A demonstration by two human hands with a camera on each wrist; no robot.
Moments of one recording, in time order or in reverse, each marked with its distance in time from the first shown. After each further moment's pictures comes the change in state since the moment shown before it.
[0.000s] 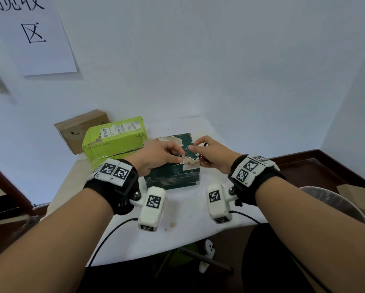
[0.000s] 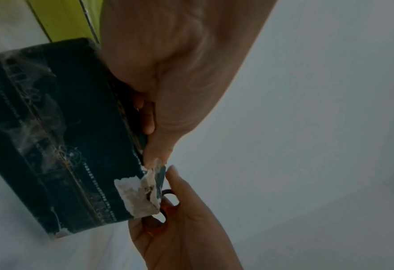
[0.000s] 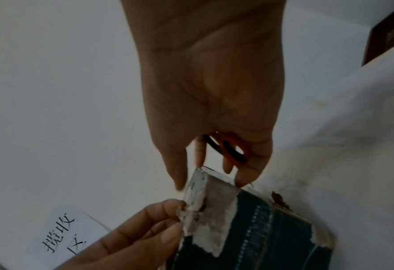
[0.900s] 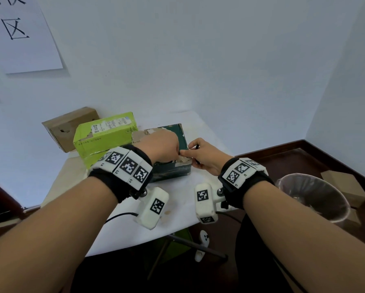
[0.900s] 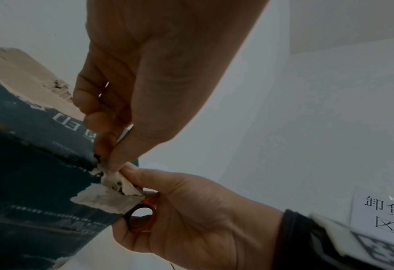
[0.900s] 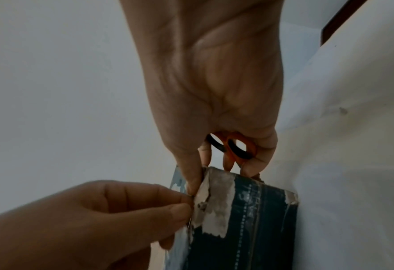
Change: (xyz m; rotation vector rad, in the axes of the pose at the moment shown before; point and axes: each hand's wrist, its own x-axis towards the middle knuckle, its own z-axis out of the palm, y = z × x) left_hand -0.025 0.053 0.024 1.137 -0.051 0.145; right_hand -0.028 0.020 0.011 0.144 -0.002 -0.028
